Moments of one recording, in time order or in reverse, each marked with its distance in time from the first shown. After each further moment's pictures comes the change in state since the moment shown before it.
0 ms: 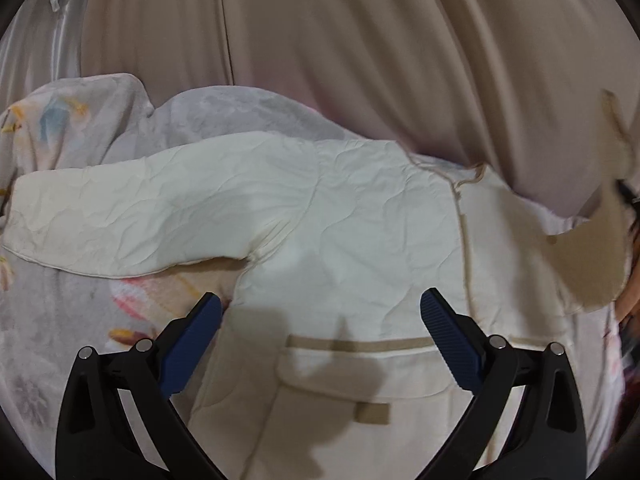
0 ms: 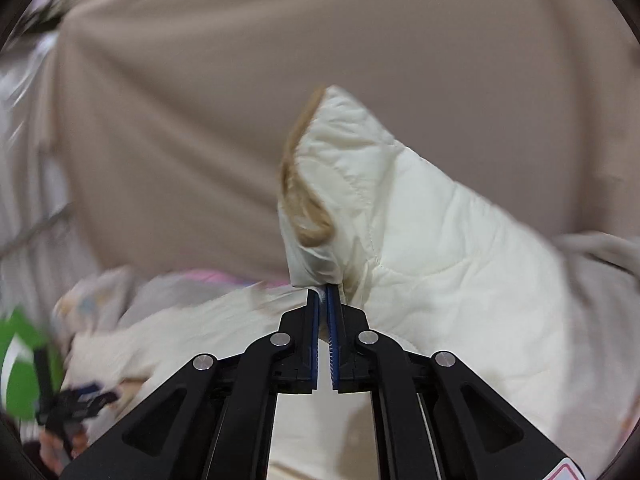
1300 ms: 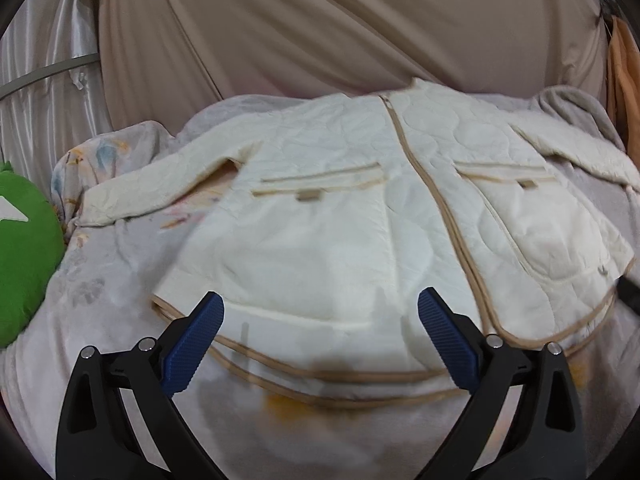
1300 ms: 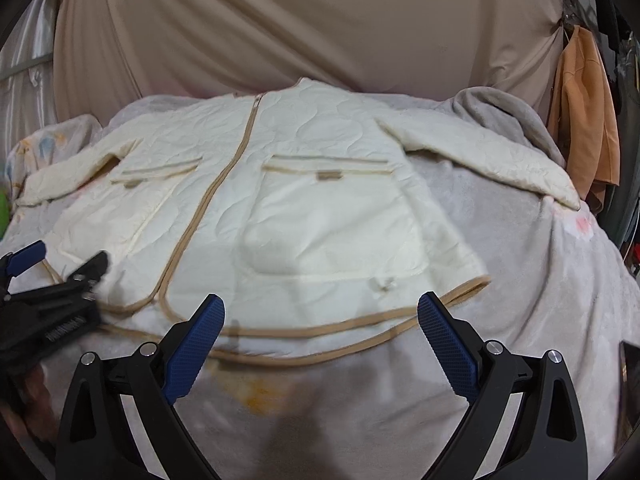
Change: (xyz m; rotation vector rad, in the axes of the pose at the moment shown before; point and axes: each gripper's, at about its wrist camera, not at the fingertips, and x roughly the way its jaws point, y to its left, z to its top) left arm -0.113 -0.078 -0.199 0.304 -0.091 0.196; right arm -0.197 0.087 -0.257 0.024 0.199 -0.496
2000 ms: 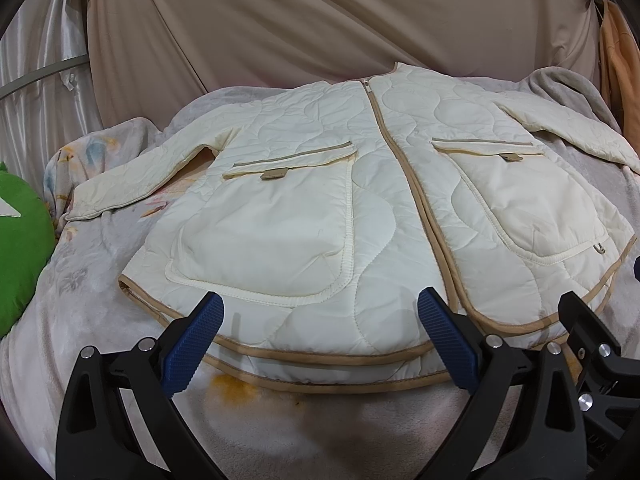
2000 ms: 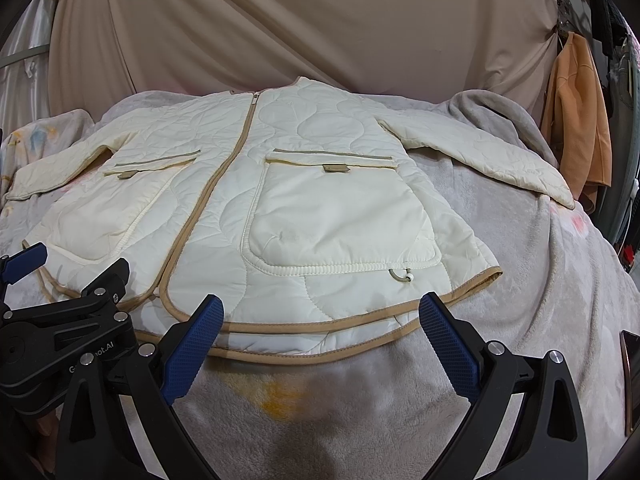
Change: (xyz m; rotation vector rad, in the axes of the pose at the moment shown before) left arm 0.011 -0.050 -0.024 0.040 0.019 0.006; right arm 0.017 0.049 -0.025 -0.007 0.000 -0.048
